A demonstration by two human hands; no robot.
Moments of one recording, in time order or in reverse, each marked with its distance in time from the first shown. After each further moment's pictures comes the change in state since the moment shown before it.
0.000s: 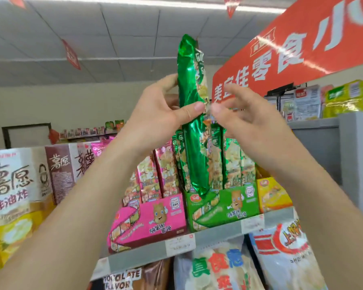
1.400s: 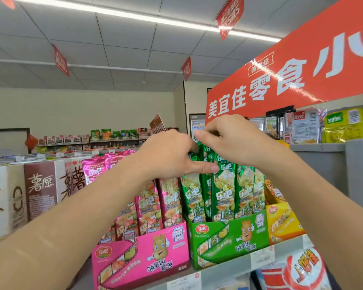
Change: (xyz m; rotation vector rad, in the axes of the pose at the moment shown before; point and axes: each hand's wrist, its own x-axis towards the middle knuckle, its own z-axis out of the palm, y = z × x) left_hand 0.044 -0.069 -0.018 1.176 -0.381 0.137; right_hand 0.080 0.023 0.026 -0.878 -0.275 -0.201
